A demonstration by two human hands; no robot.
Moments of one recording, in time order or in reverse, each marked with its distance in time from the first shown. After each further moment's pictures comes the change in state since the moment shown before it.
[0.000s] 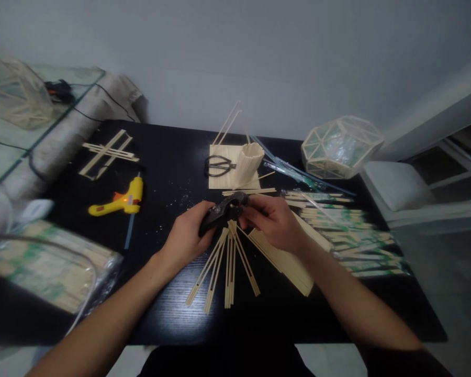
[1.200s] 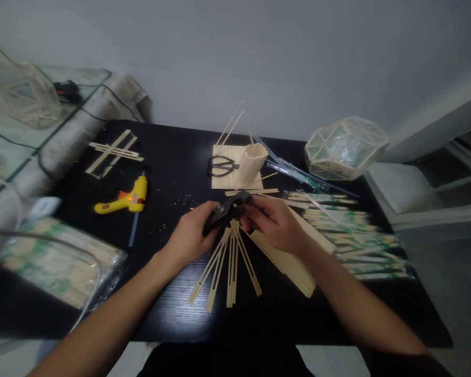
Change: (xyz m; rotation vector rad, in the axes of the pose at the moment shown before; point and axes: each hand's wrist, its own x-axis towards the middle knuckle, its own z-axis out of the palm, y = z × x) left_hand 0.000 -0.002 -0.001 -0.026 -0.054 0.017; right_hand -0.001 0.007 0.002 0.027 -0.036 0.006
